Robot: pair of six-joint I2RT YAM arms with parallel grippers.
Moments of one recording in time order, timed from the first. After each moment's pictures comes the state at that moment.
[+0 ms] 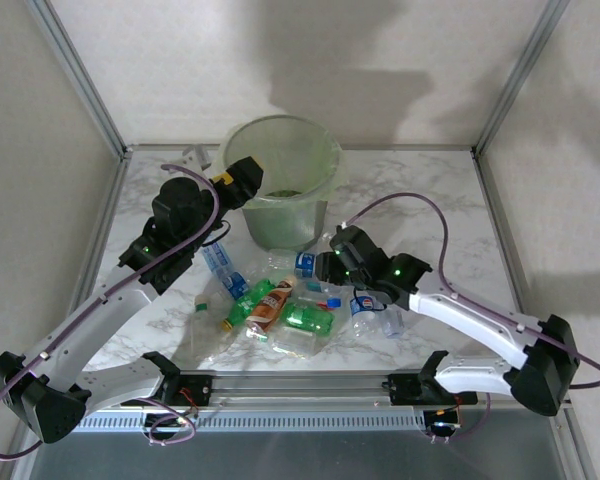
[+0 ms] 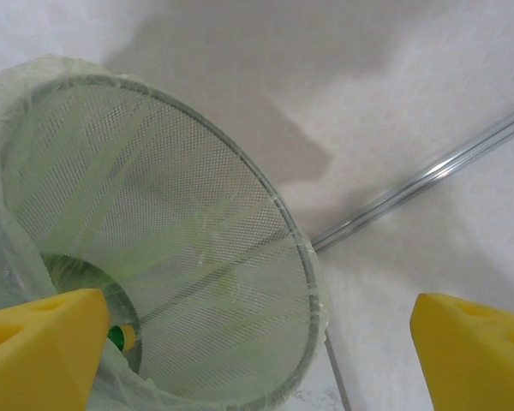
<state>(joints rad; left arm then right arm) -0.55 1.09 1.10 -0.11 -0.17 -0.82 0.91 1.18 0.96 -0.61 0.21 0.74</state>
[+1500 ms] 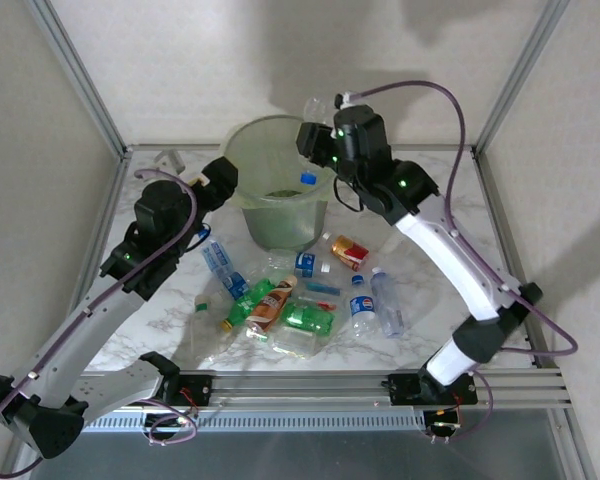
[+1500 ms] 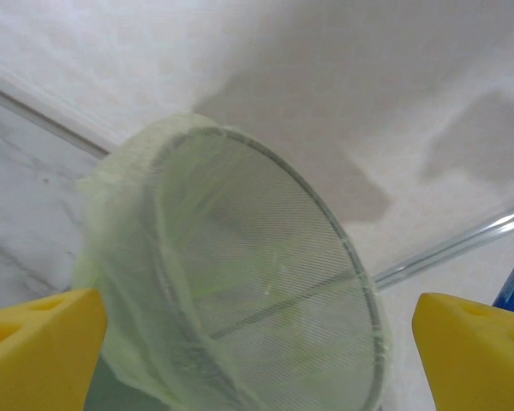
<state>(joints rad) -0.47 1.01 1.09 -0.25 -0.29 -0.84 0.75 1.63 1.94 -0.63 0.28 0.56</state>
